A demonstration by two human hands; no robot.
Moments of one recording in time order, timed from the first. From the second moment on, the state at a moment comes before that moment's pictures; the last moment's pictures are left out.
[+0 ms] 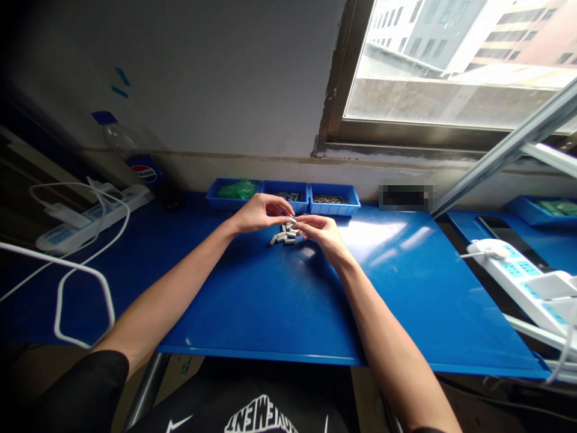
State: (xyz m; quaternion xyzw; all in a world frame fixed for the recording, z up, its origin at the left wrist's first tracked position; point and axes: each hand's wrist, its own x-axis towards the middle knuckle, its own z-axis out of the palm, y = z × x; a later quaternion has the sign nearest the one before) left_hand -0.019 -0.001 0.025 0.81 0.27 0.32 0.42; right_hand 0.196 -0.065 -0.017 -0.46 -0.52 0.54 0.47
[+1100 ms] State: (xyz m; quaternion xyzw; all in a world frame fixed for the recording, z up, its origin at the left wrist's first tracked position) left_hand -0.034 0.008 0.023 0.89 0.36 0.14 0.24; right_hand 0.200 -0.059 -0.025 -0.46 -0.47 0.58 0.49
